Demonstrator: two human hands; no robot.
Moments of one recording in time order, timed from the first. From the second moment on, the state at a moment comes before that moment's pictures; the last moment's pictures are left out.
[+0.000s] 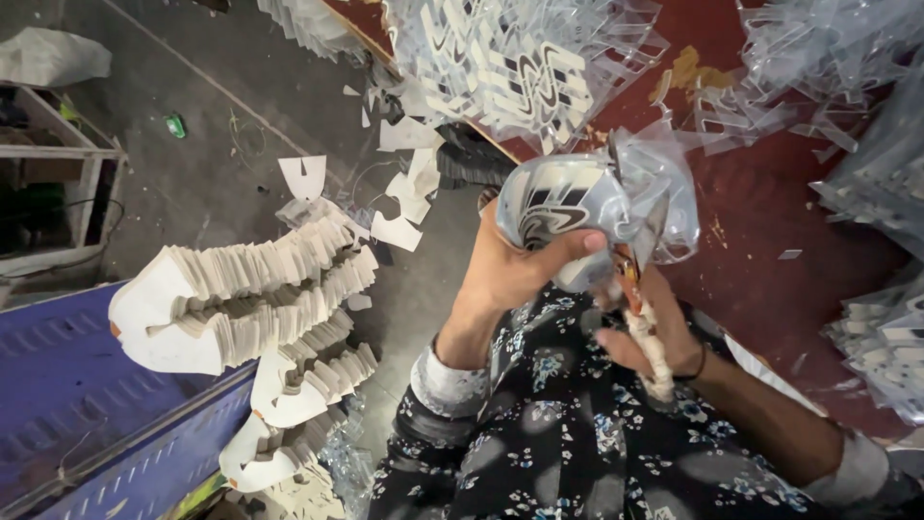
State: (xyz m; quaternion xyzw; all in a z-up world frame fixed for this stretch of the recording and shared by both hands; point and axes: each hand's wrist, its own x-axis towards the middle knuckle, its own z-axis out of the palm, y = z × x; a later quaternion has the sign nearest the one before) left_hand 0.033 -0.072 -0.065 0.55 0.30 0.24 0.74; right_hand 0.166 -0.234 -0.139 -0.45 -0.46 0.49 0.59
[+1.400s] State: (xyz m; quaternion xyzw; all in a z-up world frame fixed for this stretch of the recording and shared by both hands) left_hand 0.082 0.014 0.018 0.70 0.24 0.42 0.52; right_hand 0.171 -0.250 -0.152 -0.31 -0.43 0.63 0.57
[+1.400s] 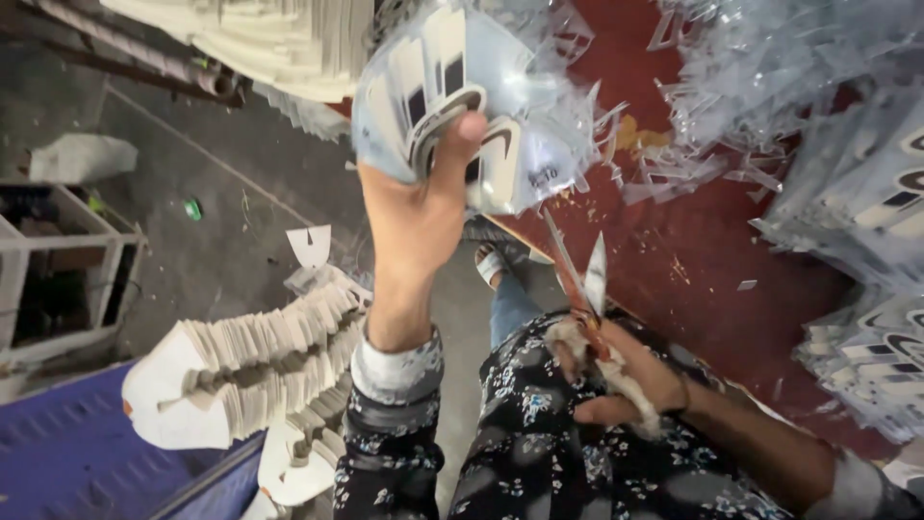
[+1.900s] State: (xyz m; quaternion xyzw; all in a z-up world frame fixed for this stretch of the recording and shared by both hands) left_hand 0.092 -0.025 0.011 0.80 0.31 0.37 0.37; right_hand 0.174 -0.198 -0.151 -0.27 -0.45 0.51 0.67
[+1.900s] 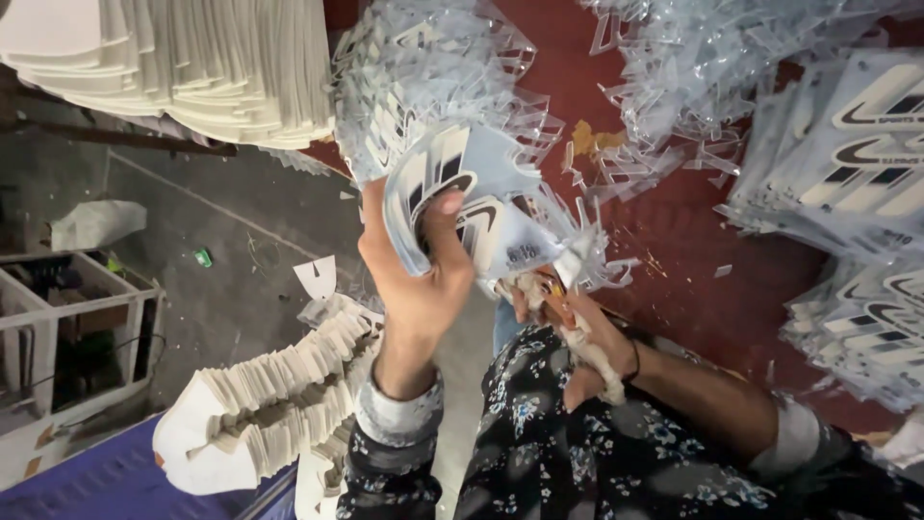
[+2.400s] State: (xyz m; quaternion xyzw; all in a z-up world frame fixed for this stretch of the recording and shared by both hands) left_hand 0.107 -0.024 -0.007 0.84 0.27 0.40 0.25; right_hand 0.152 -0.194 -0.140 -0.31 -0.40 0.44 0.74
